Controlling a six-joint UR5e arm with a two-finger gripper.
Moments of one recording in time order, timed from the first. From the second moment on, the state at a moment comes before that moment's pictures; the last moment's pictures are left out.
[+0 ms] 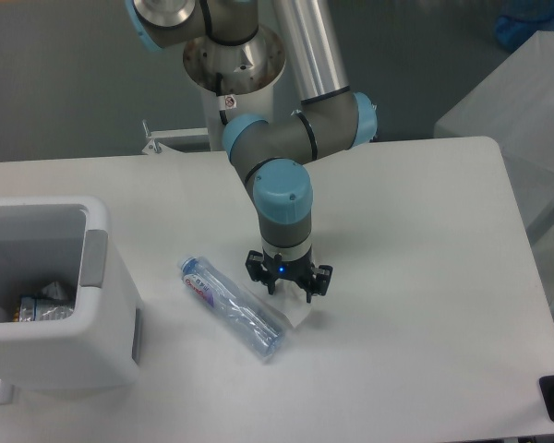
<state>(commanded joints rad) 2.41 -1.99 -1.85 -0.74 1.59 0.67</state>
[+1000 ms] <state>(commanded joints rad) 2.52 -1.82 -1.73 -0.75 1.18 0.49</state>
